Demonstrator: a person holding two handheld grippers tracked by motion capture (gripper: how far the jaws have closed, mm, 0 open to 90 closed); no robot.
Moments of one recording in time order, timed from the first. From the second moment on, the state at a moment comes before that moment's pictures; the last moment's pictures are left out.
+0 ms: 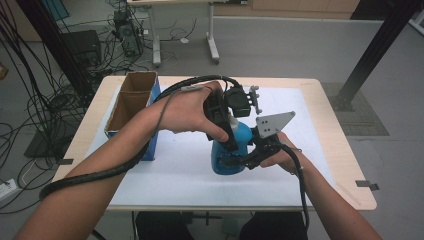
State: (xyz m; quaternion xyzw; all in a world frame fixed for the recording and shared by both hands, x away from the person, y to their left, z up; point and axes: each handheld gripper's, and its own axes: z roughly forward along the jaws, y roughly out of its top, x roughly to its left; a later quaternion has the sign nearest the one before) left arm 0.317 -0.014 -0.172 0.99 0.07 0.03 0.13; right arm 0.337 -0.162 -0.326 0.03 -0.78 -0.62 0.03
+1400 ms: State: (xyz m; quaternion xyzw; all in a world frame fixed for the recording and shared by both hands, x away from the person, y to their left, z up) left arm 0.322 -0.009 -0.171 0.99 0.09 0.04 0.11; right arm 0.340 -0.158 -0.320 -0.02 -0.79 -0.61 0.04
